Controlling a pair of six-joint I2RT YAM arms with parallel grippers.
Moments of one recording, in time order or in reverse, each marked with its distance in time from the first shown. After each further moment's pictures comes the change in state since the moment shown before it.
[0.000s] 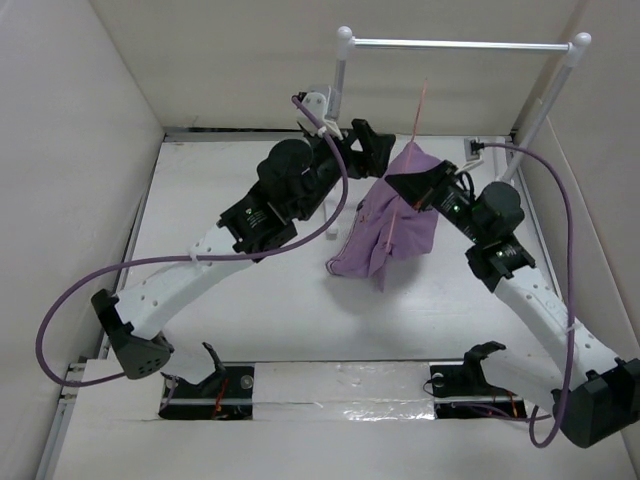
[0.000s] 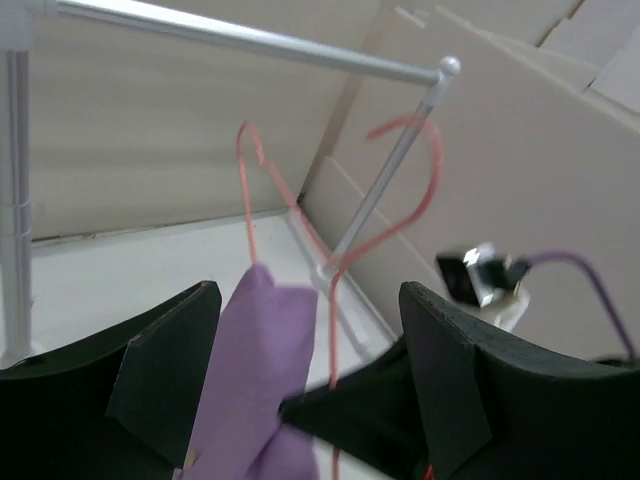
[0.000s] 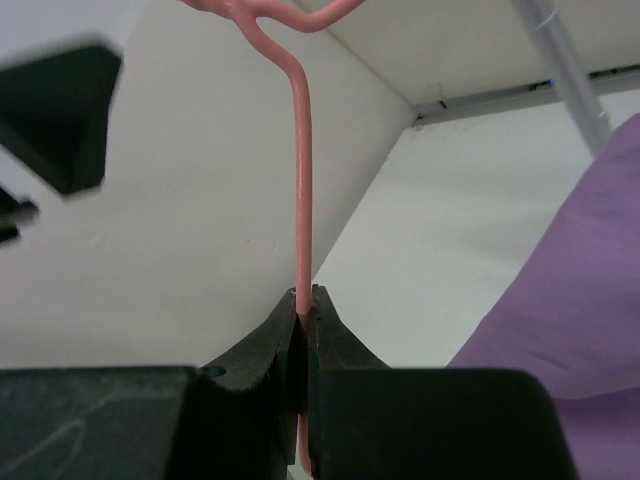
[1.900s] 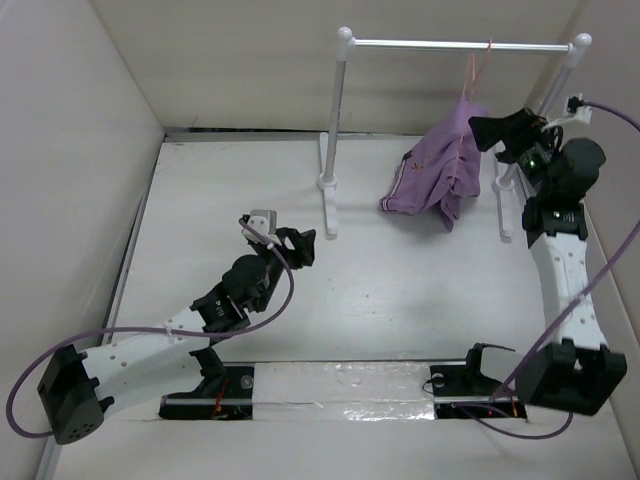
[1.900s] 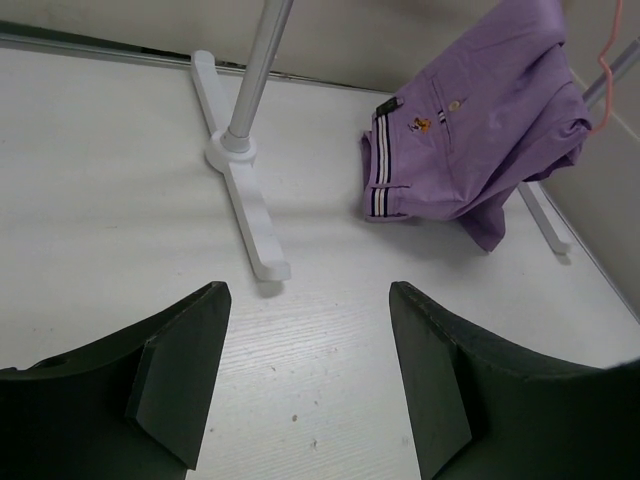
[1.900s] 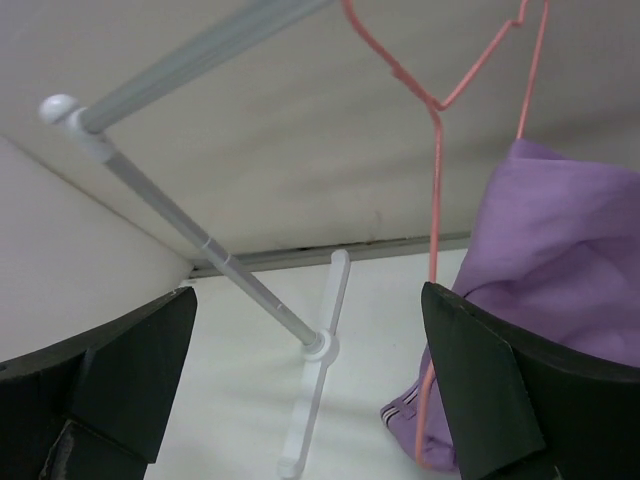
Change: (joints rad) left arm 0.016 -0.576 -1.160 0.395 -0.249 0.016; right arm -0.629 0.292 0.386 -0.134 -0.198 -0.231
